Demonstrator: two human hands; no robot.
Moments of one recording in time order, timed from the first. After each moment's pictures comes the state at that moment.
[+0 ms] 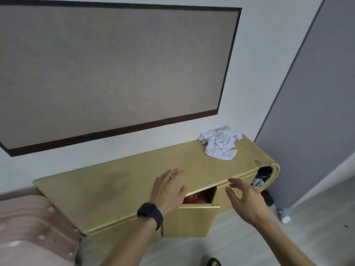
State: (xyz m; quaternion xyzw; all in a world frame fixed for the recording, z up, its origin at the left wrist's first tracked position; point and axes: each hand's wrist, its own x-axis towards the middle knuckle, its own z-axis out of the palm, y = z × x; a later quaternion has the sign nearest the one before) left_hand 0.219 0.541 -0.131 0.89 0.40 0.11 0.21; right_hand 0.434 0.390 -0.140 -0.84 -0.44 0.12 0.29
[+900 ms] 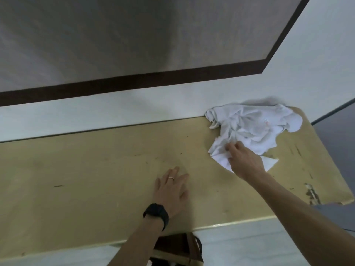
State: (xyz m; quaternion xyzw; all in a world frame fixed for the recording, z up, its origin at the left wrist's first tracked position) left_hand 0.510 0.758 -0.436 0.79 0.52 -0.12 0.29; right_hand 0.783 0.769 -0.413 -0.77 -0.61 0.16 -0.04
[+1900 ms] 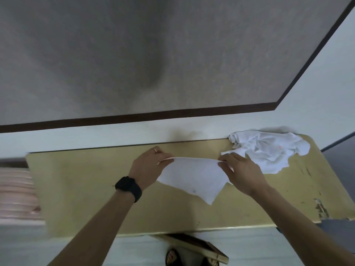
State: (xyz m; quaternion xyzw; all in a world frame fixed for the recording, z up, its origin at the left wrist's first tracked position) left_hand 0.360 0.828 -0.217 0.79 0.55 0.11 0.25; right_hand 0.652 0.753 -0.244 -0.70 -0.68 0.15 0.14
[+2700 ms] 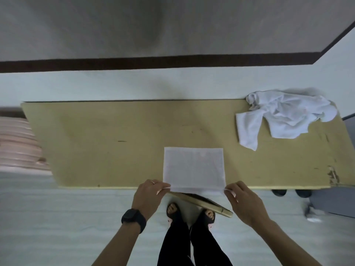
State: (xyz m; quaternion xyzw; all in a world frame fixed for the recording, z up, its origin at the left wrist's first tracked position) left_hand 0.281 0.658 -0.366 0.70 0.63 0.04 0.34; right_hand 0.598 0.593 -0.373 -0.73 -0.61 0.30 0.05
